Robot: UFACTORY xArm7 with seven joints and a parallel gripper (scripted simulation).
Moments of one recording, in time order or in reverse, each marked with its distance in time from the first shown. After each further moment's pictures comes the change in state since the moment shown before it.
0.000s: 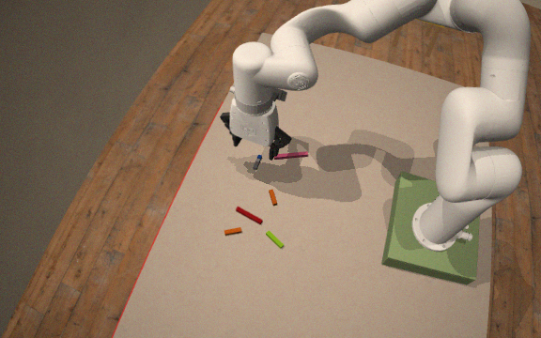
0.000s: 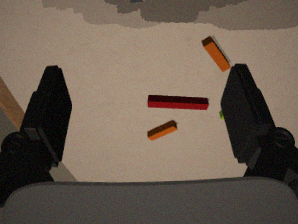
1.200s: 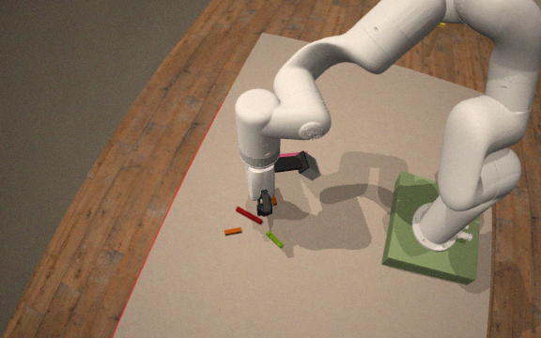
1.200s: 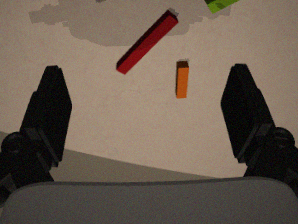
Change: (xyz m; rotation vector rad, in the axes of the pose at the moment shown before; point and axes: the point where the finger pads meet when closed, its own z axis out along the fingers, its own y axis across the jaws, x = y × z) arm -0.101 0.064 0.012 -0.029 -0.002 0.977
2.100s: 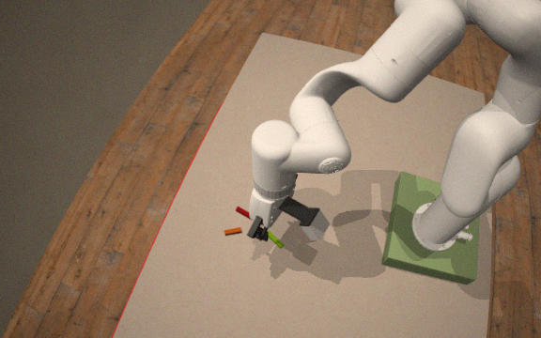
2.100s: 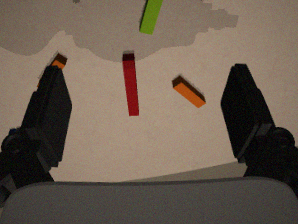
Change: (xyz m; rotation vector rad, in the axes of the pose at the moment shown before) arm 0.016 0.061 0.011 0.010 -0.011 0.735
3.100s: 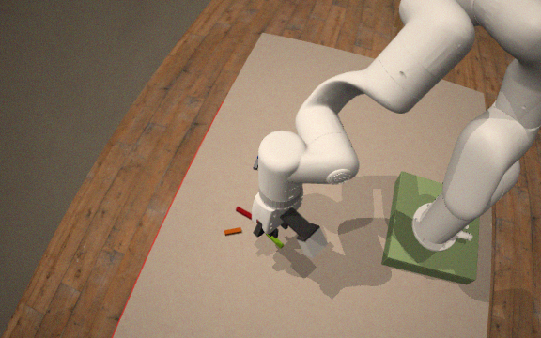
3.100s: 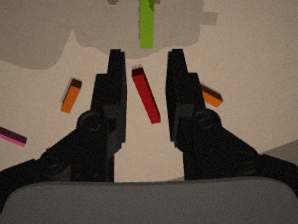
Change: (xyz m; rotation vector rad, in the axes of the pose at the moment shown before) arm 0.014 0.007 0.003 0.011 -0.022 0.235
